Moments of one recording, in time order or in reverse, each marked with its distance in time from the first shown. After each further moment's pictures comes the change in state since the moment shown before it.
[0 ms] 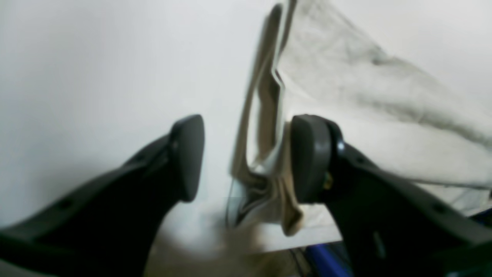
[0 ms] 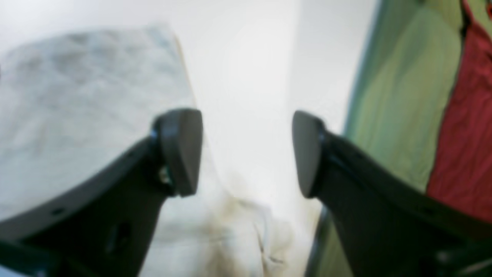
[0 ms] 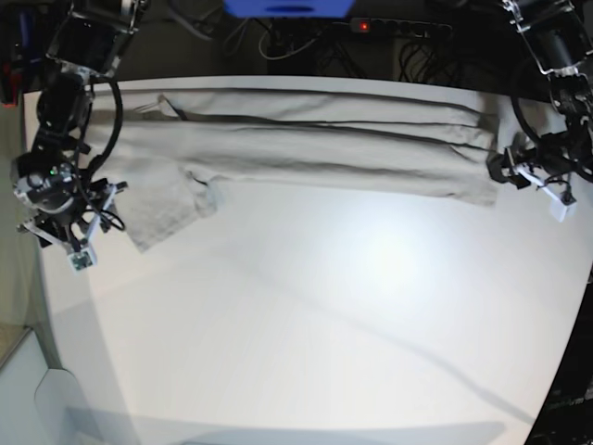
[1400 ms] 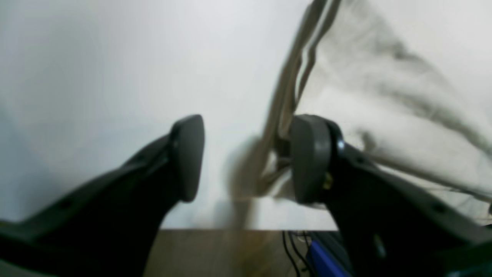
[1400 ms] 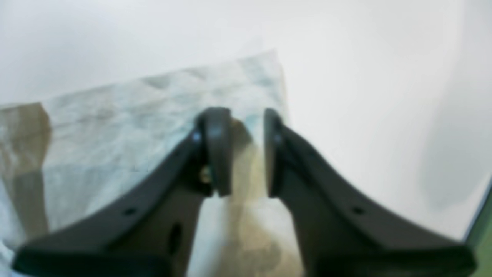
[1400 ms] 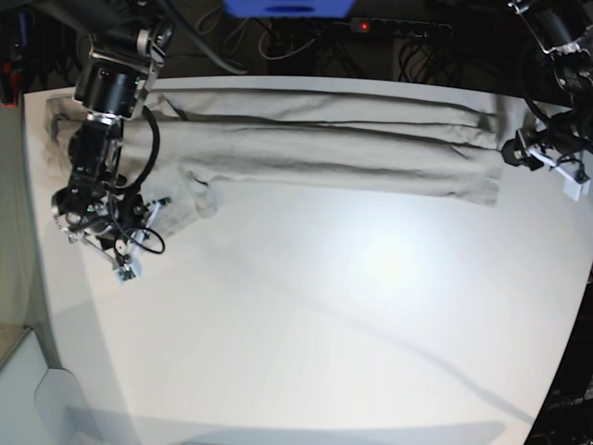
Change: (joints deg) left arm 4.6 1.4 -4.8 4.7 0.9 0.0 0.5; right arm 9.5 -4.6 -1.9 -19.0 -0.1 0.0 0.7
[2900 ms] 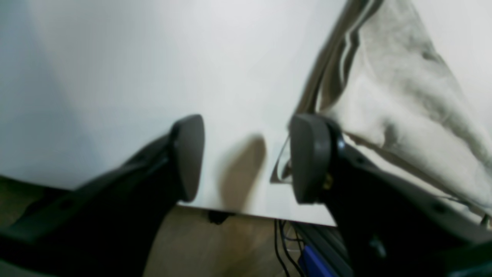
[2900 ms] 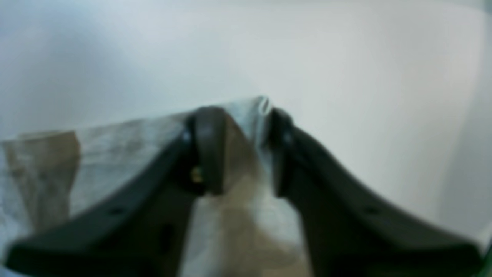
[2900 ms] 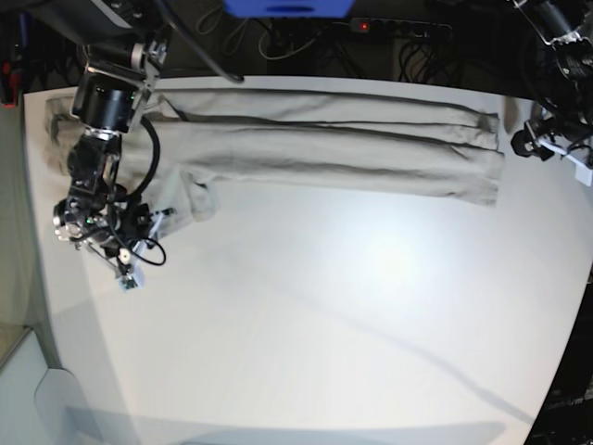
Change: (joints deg) left arm 1.6 1.5 -6.1 0.0 0.0 0.0 0.2; right arm 3.3 1.1 0.0 -6.9 1.6 -0.1 2.0
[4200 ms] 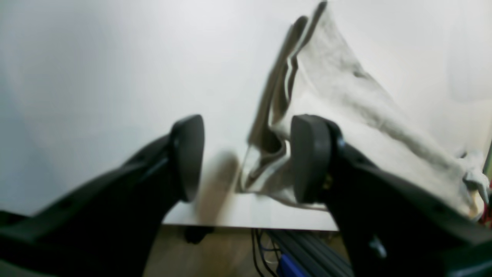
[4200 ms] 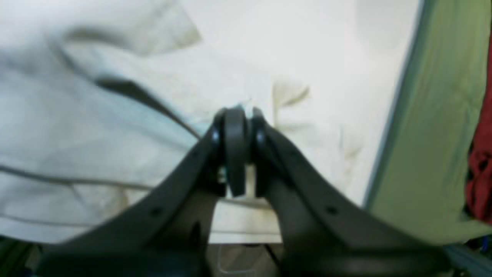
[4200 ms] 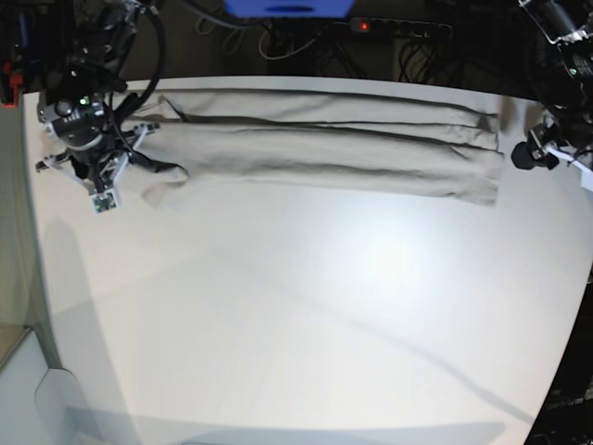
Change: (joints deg) left arm 0.6 -1.5 0.0 0.0 -10.1 0.0 -0.2; right arm -27.8 -9.1 3.7 45.2 -1.5 0.1 -9.9
